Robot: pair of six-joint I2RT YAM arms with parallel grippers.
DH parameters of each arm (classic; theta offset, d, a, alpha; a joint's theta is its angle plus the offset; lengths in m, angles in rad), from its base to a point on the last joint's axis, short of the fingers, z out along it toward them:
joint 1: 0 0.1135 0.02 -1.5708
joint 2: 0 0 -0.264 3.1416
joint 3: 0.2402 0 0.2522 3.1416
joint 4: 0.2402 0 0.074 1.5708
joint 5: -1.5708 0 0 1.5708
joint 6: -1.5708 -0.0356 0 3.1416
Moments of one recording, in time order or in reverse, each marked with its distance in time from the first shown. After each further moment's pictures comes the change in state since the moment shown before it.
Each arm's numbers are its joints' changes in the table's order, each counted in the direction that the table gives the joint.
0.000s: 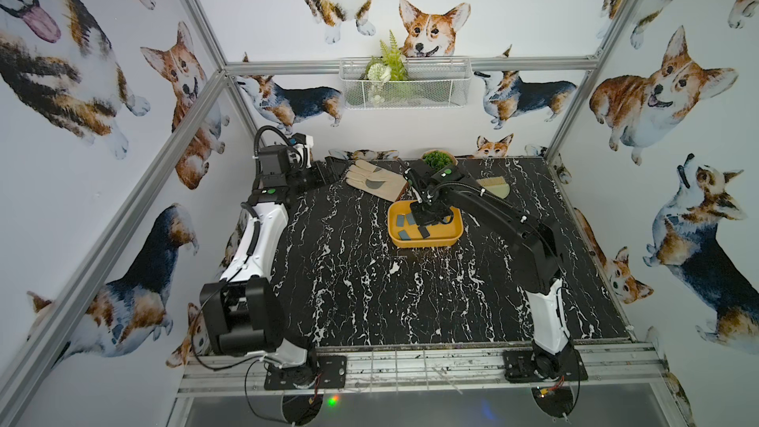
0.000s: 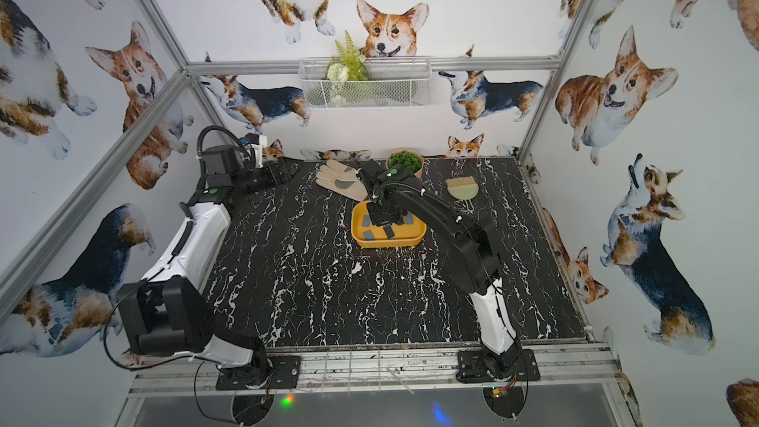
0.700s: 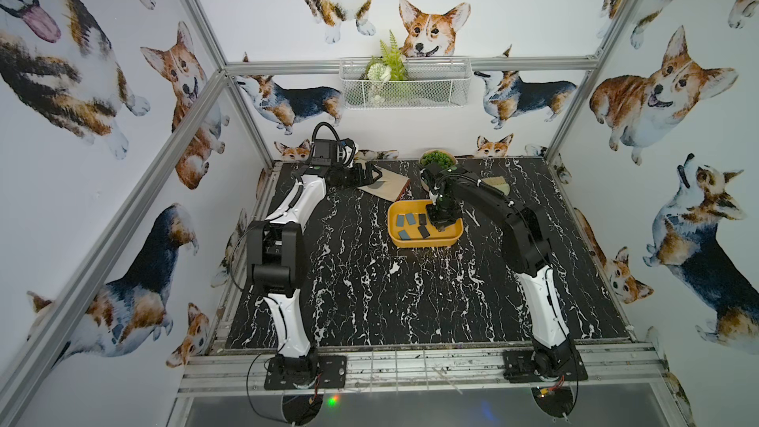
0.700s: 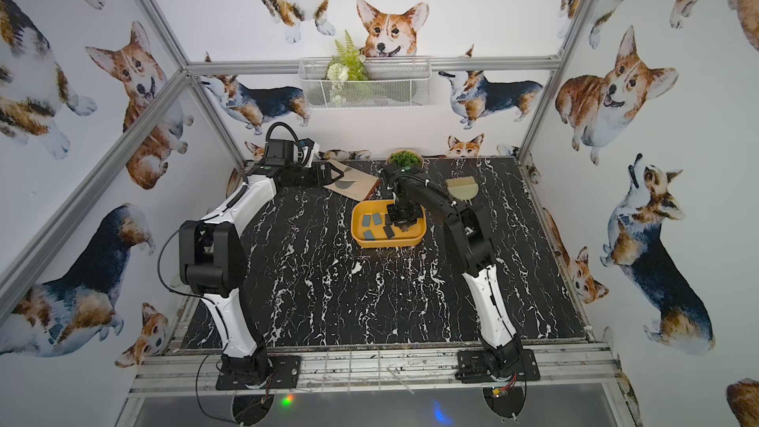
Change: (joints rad) left arm -0.174 0.390 0.284 0.170 0.111 -0.103; right arm -0.154 0.164 -0.013 0.032 0.077 0.031
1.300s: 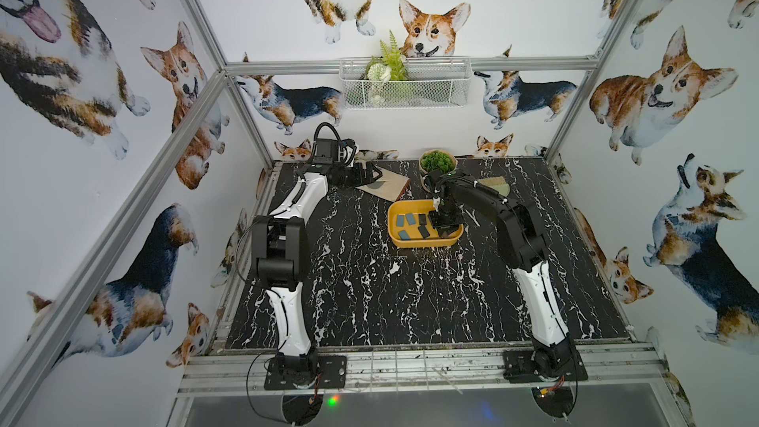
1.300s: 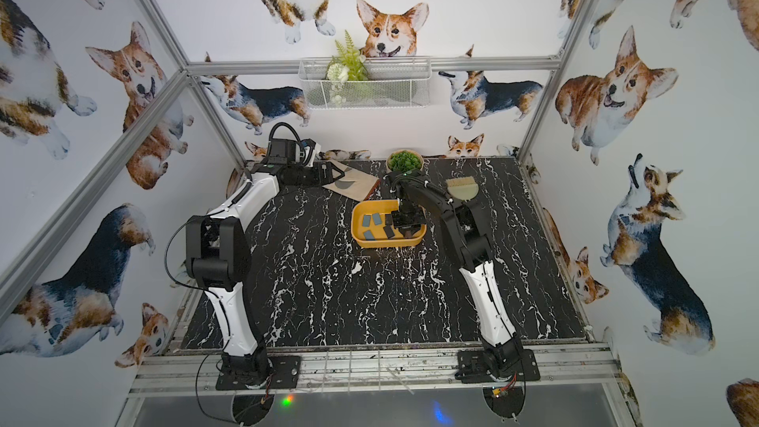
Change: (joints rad) left arm 0.009 0.050 0.043 0.012 -0.003 0.000; right arm -0.032 0.073 0.000 0.008 0.041 -0.001
